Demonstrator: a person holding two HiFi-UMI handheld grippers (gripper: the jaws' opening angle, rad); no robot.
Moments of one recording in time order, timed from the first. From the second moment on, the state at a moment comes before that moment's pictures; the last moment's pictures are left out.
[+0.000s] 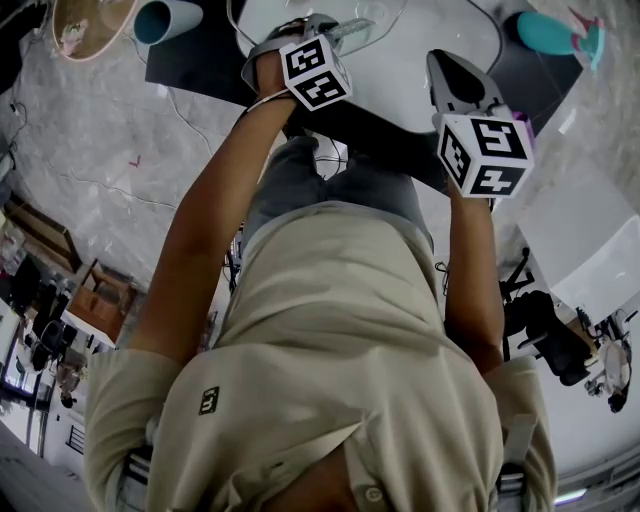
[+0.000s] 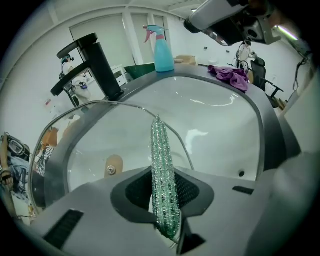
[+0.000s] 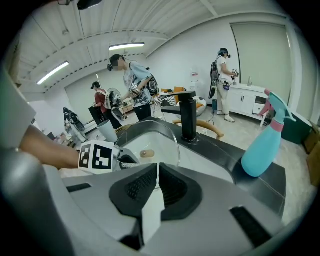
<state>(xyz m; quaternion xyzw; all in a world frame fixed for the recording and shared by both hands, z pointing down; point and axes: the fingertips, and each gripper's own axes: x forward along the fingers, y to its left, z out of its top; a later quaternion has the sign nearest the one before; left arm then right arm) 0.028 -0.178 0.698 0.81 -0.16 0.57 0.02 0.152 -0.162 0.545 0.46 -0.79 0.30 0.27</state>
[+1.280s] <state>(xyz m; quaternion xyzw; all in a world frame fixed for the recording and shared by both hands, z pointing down) -0.093 -0.206 0.341 0.90 -0.33 0.28 0.02 0.052 -0.169 0.306 0.43 -0.87 0.12 0.20</state>
